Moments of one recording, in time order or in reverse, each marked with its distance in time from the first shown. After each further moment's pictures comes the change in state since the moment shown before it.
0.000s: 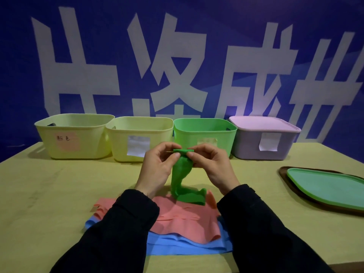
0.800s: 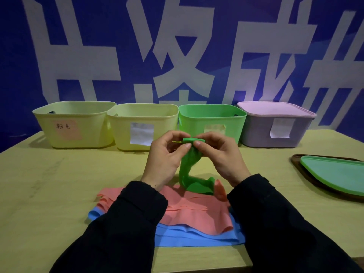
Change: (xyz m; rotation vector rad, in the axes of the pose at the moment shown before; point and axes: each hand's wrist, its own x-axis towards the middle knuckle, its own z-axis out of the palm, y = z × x) left_hand -0.007 -0.002 0.004 -0.015 -0.017 0.021; right_hand 0.002 0.020 0.000 -0.118 -0.001 -0.092
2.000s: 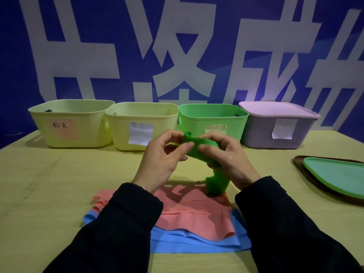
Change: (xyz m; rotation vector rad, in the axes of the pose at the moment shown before) left_hand 0.000 0.004 -0.010 0.010 -0.086 0.003; right_hand -0.007 -0.023 -0.007 0.103 -0.131 0.149
